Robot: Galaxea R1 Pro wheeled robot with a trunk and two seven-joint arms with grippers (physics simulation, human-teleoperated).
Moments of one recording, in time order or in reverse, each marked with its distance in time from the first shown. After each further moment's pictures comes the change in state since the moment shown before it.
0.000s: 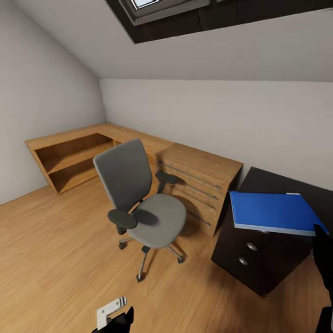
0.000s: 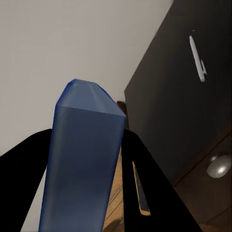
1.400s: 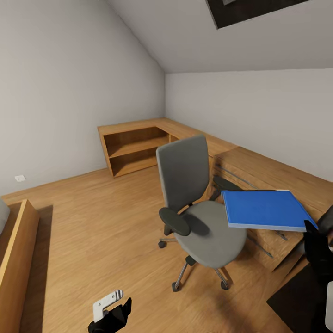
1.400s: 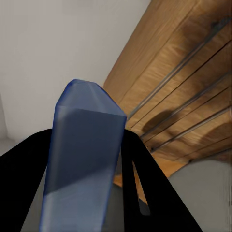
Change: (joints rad) left arm 0.000 0.001 0.052 -0.040 -0.002 0.000 -0.080; right arm 0.000 0.005 0.049 -0.002 -0.002 0.017 0.000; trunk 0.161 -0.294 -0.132
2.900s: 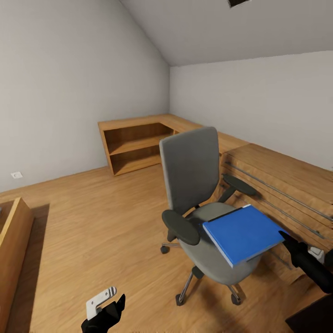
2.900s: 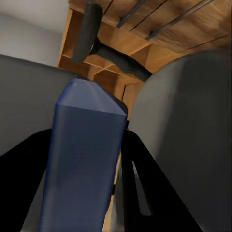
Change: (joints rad) left arm 0.000 0.000 0.055 -0.017 0.000 0.001 -0.003; right arm -0.033 -0.438 0.239 0.733 0.003 0.196 0.531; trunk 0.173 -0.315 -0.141
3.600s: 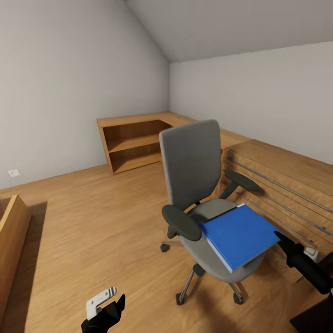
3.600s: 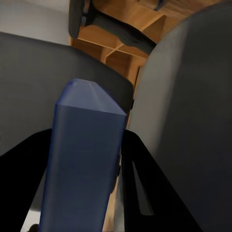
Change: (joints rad) left arm 0.000 0.000 0.000 0.000 -0.001 0.000 0.000; right arm 0.000 -0.003 0.022 0.032 0.000 0.063 0.098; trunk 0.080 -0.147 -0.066
